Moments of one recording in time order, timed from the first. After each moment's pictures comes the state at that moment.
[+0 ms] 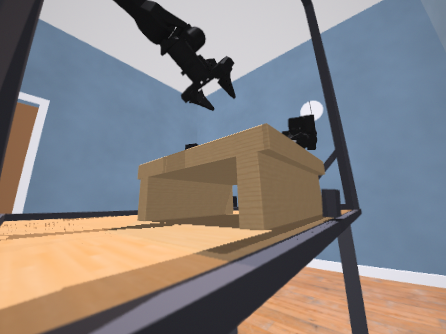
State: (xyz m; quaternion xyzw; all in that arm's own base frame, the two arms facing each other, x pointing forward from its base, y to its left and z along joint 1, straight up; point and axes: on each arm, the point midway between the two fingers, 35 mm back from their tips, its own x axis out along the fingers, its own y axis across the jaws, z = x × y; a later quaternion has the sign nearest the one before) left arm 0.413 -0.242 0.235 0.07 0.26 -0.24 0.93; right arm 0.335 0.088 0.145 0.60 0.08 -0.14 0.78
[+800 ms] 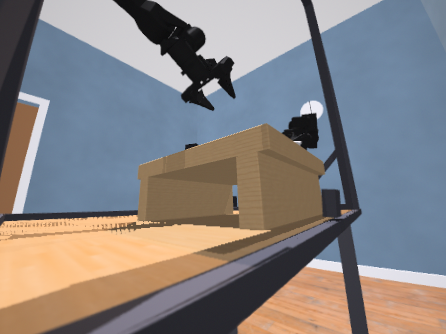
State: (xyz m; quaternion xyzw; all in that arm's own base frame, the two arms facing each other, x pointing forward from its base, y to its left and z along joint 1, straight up) left arm 0.413 -0.242 0.235 0.07 0.26 -0.24 0.93; right arm 0.337 0.103 0.140 0.58 0.12 -0.14 0.79
